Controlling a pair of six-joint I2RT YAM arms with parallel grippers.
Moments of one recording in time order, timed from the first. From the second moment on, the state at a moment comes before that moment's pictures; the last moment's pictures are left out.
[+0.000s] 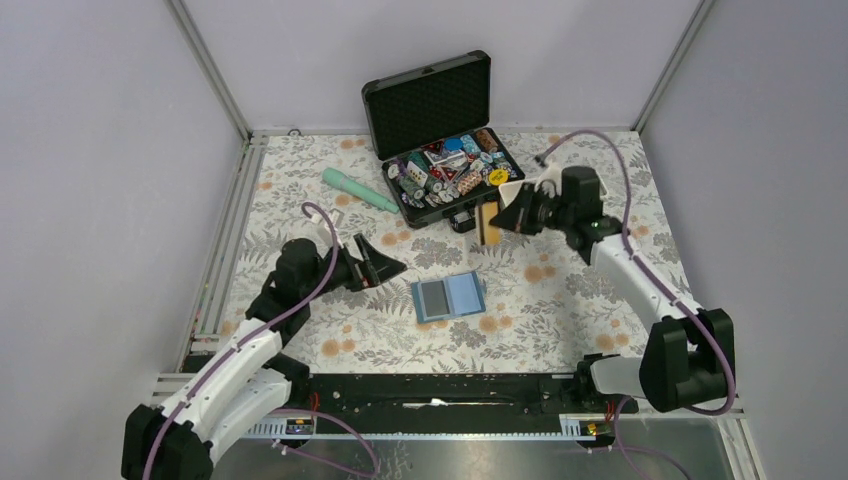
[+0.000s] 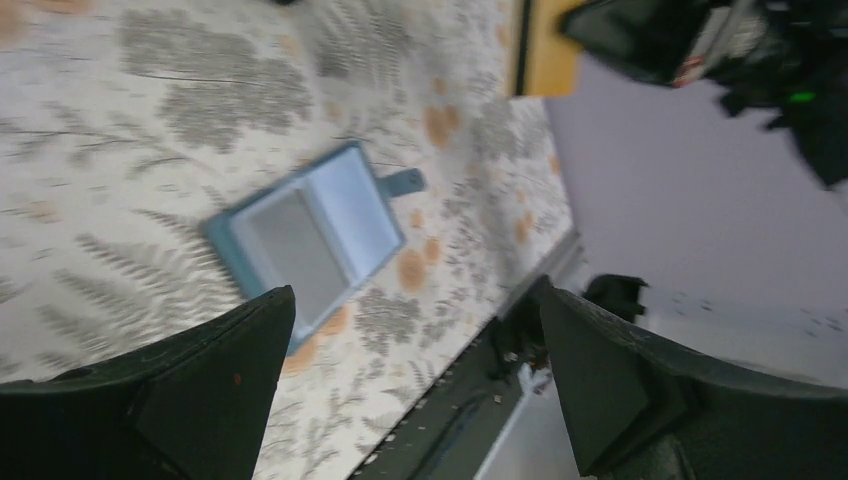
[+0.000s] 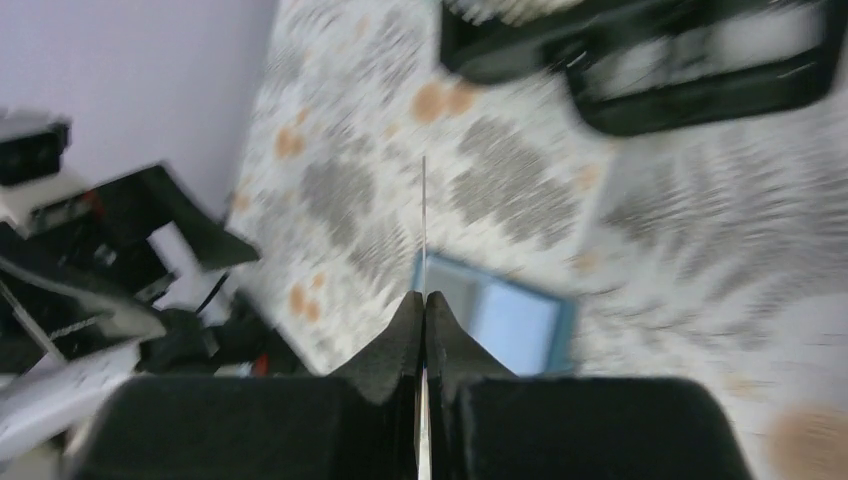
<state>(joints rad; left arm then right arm) -0.38 0.76 0.46 -0.05 0.47 -0.79 0.19 1.32 0.98 -0.24 -0.60 0.44</state>
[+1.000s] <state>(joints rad) -0.61 0.87 0.40 0.34 0.46 -0.98 0.46 1.25 0.61 0.37 -0.75 0.83</state>
